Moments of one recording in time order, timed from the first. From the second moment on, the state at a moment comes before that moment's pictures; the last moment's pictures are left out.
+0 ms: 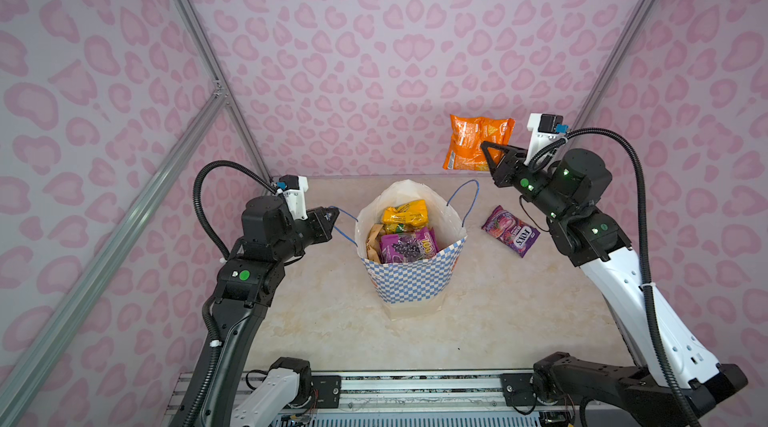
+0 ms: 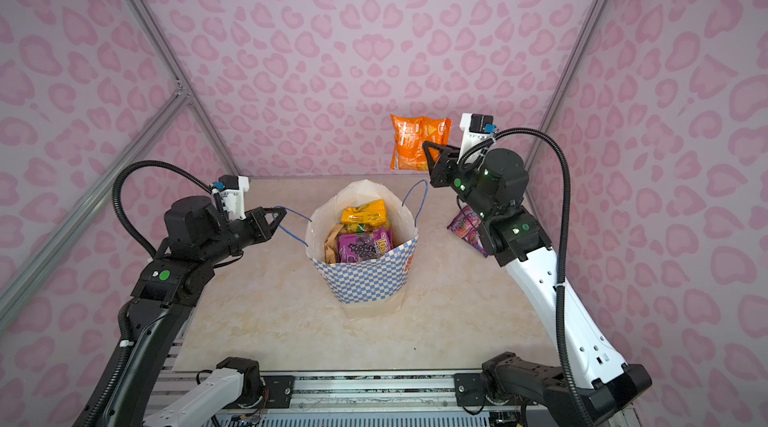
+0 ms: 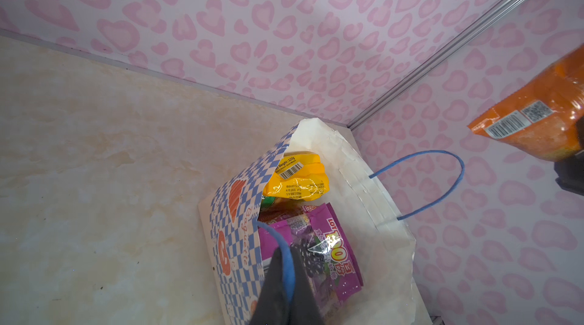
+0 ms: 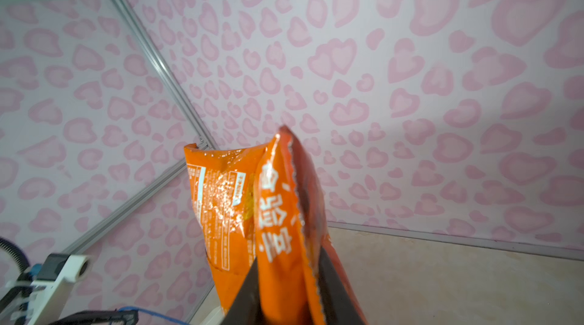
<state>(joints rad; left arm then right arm) -0.16 0.96 1.20 -0.61 0.38 -0.51 0.46 1.22 1.50 -0.24 -0.11 0.40</state>
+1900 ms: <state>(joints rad) -0.16 1.00 1.19 -0.58 0.40 -0.52 0.86 1.62 1.57 -0.83 -0.09 0.12</state>
